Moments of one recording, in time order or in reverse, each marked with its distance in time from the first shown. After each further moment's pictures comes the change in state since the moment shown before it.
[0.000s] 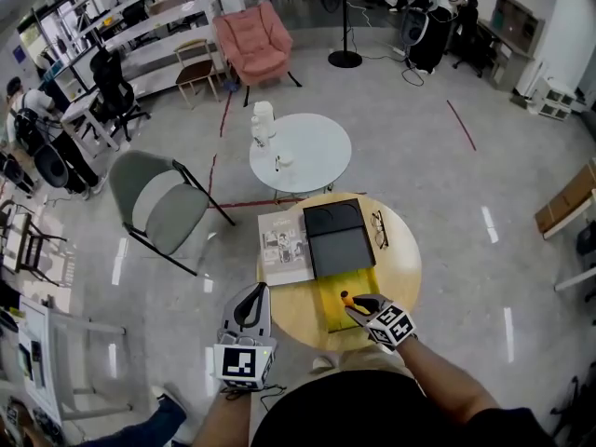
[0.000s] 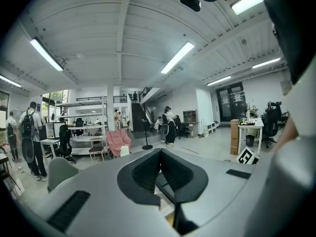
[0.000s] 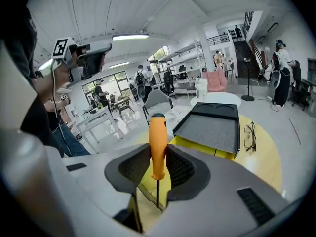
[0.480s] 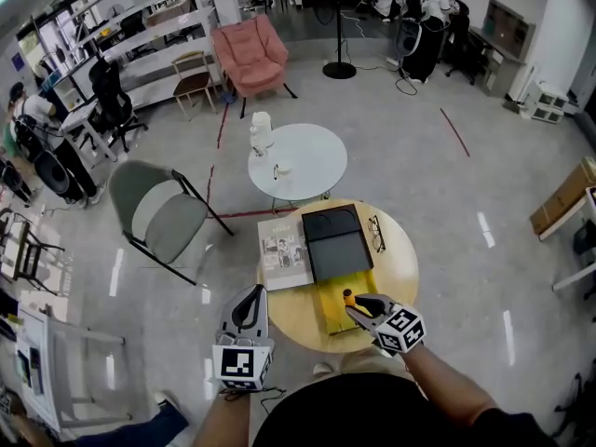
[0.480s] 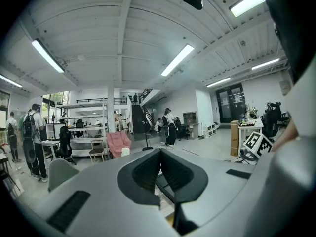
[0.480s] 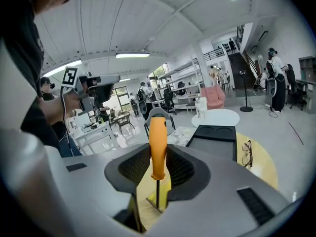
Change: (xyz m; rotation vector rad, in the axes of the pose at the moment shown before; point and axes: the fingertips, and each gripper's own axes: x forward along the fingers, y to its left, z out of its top) left arm -0.015 0.008 0.005 0.004 -0.028 -0.001; right arm -0.049 0.032 0.064 0.014 -0.186 -0.002
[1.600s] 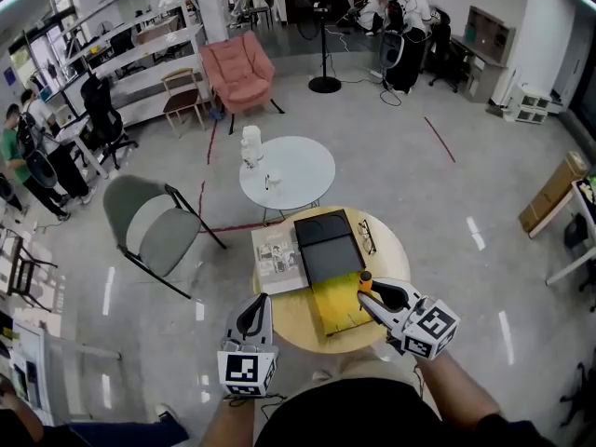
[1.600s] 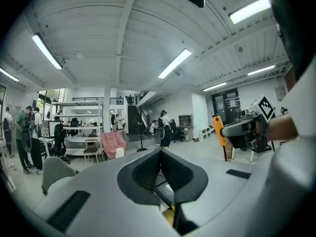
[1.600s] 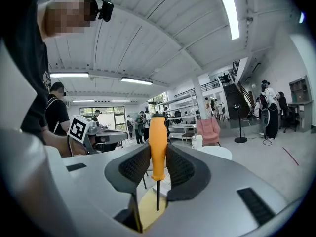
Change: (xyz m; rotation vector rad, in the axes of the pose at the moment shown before) left arm -0.027 -0.019 -0.001 -0.024 -0.017 -0.054; right arm -0.097 0.055 0.131 -0.096 -0.309 -0.057
